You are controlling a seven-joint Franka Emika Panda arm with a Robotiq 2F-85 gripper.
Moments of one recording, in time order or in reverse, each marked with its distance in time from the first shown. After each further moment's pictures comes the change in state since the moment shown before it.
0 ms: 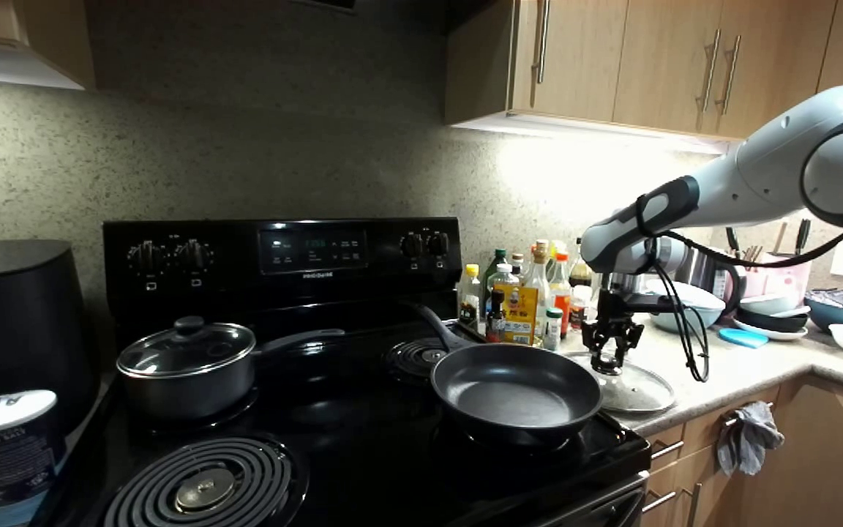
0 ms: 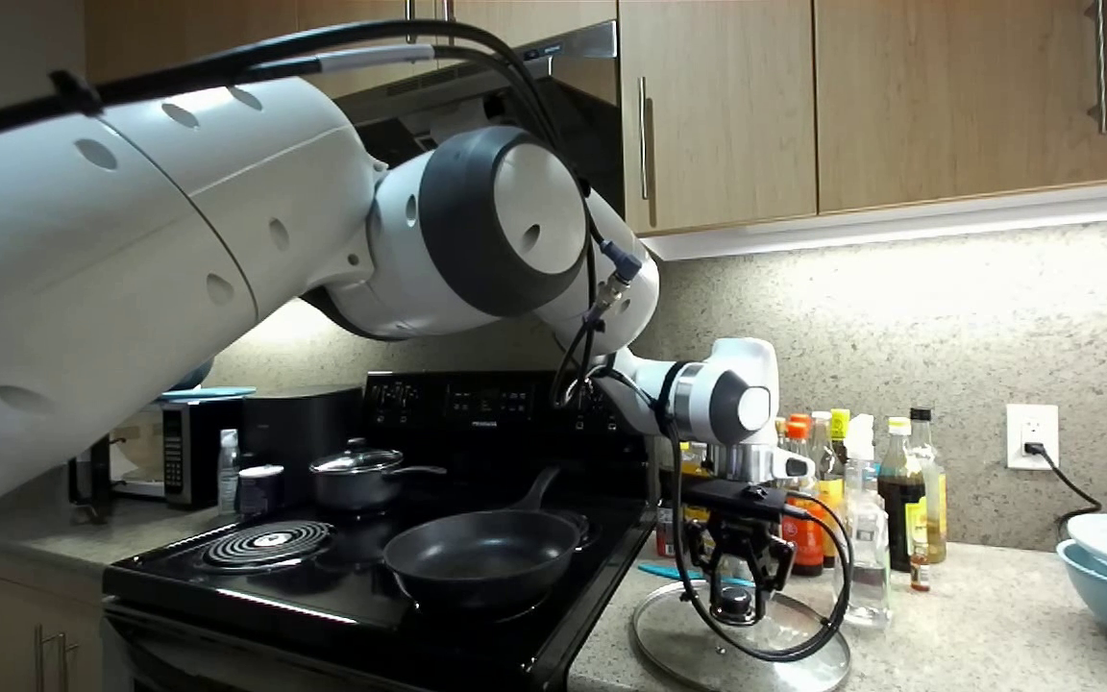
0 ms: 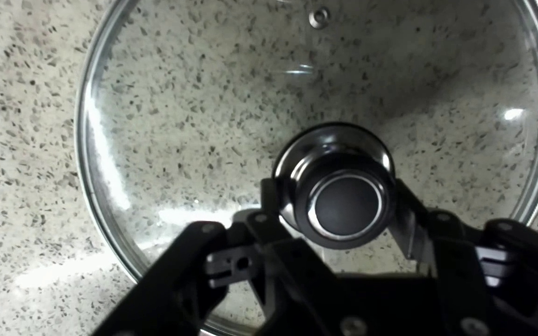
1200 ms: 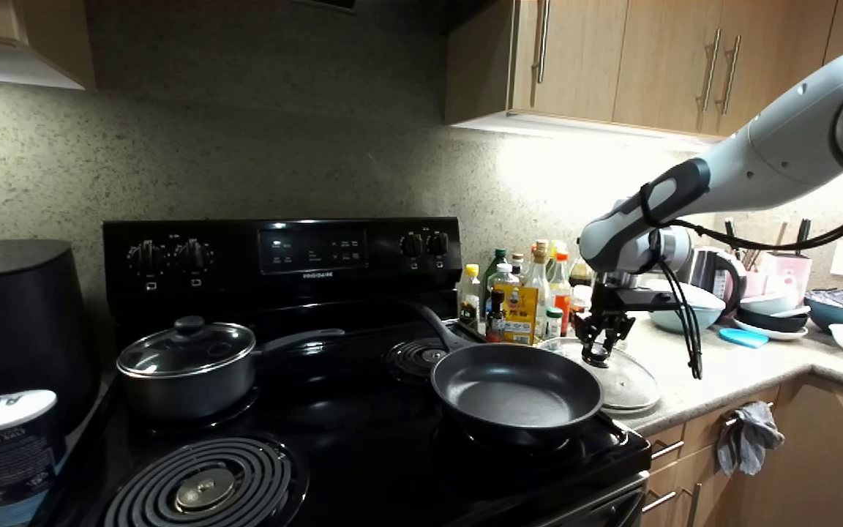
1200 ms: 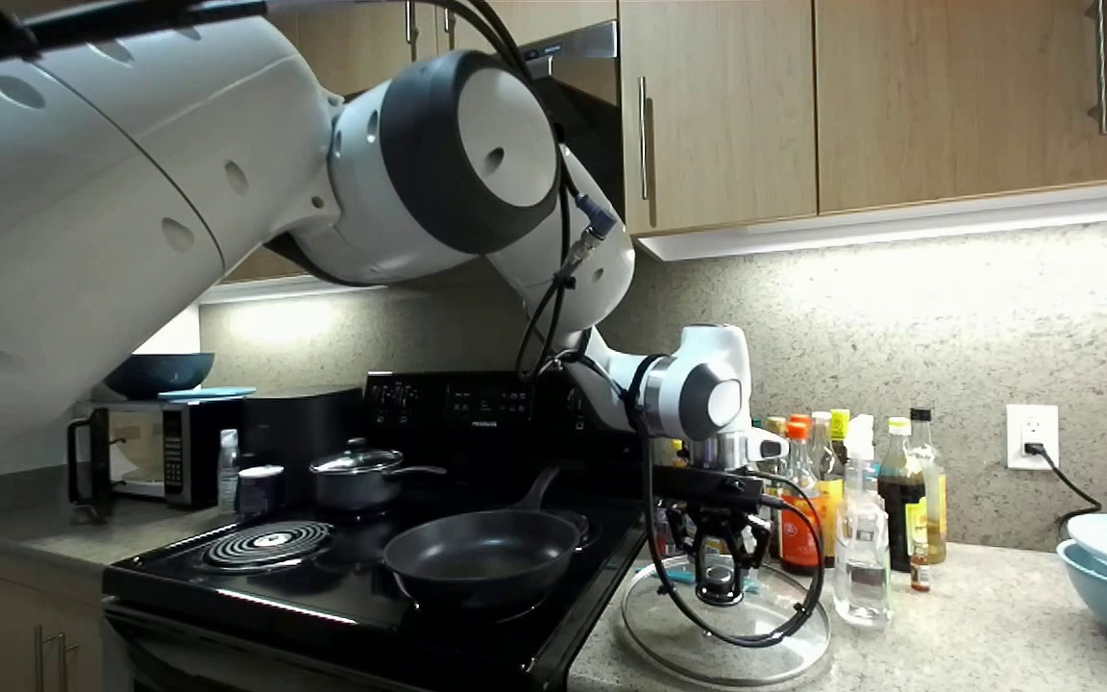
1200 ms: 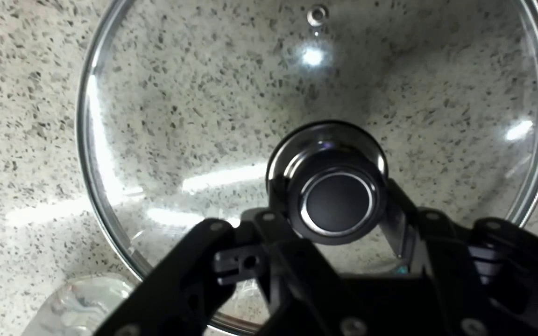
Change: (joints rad) arm 0.013 -0.134 0.040 -0.216 -0.016 0.225 -0.029
